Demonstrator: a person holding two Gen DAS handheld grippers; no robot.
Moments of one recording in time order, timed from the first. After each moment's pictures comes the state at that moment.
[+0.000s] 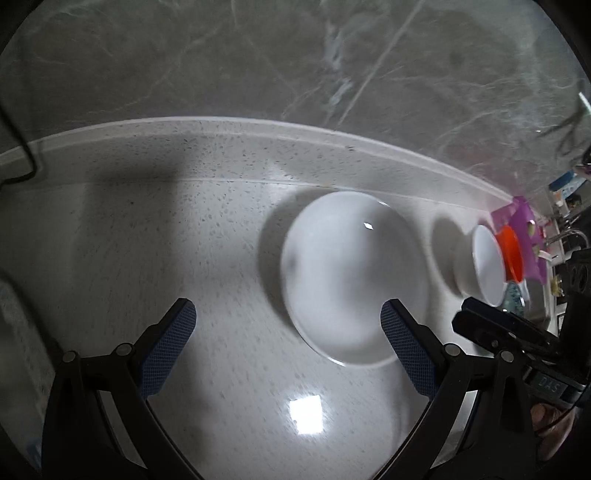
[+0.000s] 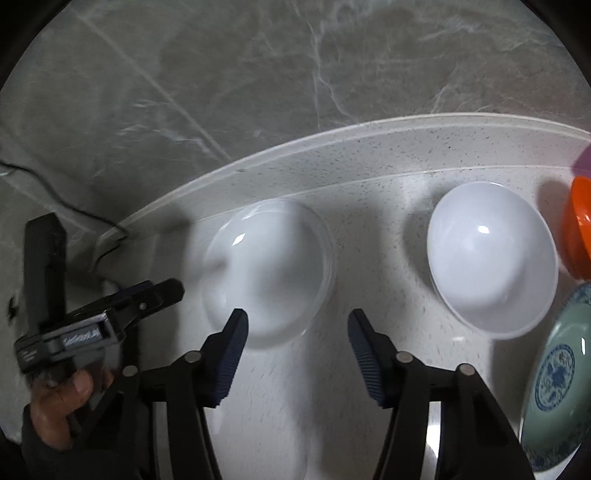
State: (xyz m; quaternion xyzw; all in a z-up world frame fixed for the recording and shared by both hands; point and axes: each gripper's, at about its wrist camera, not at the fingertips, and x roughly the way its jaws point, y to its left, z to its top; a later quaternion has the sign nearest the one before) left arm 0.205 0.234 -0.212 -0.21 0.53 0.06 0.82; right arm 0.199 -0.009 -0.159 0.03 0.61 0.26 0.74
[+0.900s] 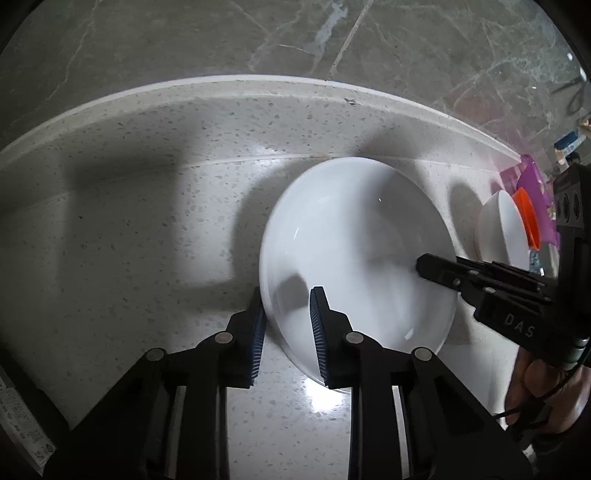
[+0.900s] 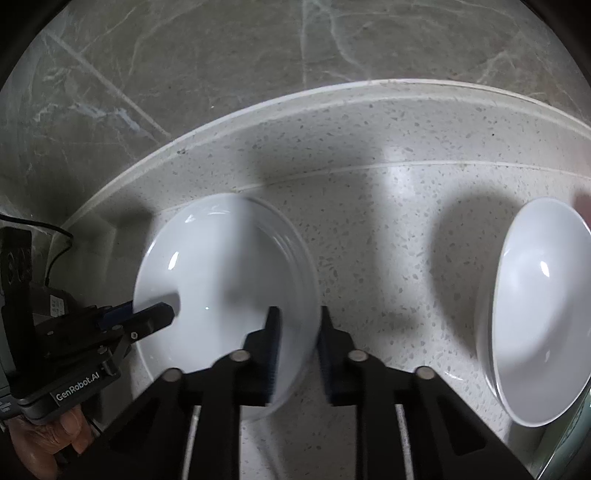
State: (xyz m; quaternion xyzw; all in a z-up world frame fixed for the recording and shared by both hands) left arm 0.243 0.219 -0.265 -0.16 0.57 0.01 0.80; right arm 0.230 0.049 -0.214 -0.02 0.65 0.23 0.72
